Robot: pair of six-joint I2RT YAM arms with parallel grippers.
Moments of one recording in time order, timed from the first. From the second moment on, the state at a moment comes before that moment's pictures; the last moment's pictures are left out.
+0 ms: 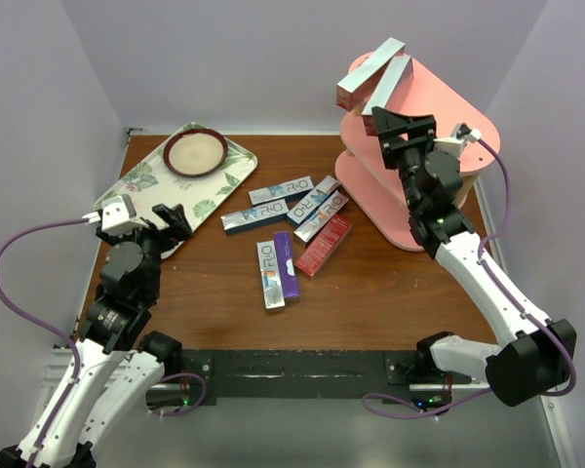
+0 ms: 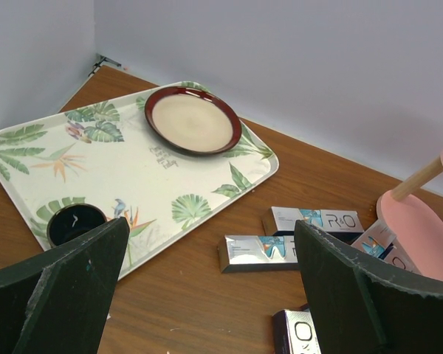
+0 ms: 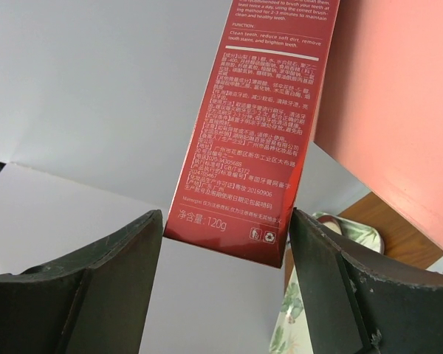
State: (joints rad) left arm -0.40 0.48 0.70 -0.28 -0.58 -0.37; right arm 0.36 1.19 1.06 0.28 0.27 1.20
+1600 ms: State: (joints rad) left arm -0.39 0.82 0.72 -0.23 -0.16 -0.32; right arm 0.35 1.14 1.11 -0.29 -0.15 0.58
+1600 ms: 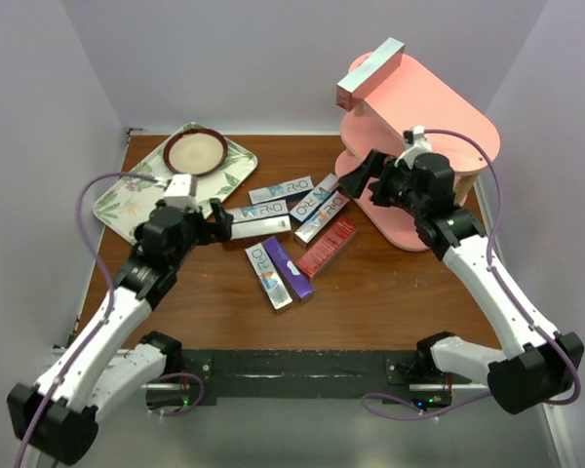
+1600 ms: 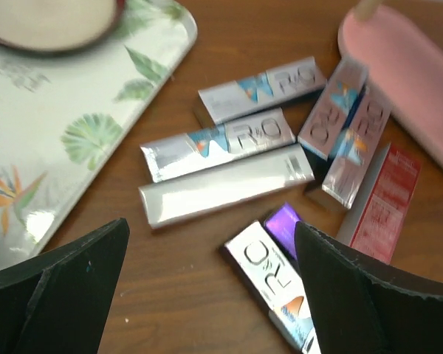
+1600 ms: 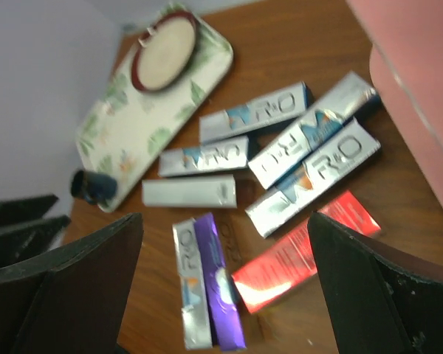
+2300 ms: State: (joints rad) left arm -0.39 1.23 0.82 -0.49 -0.28 -0.84; right arm 0.36 1.11 0.92 -0.44 -0.28 0.27
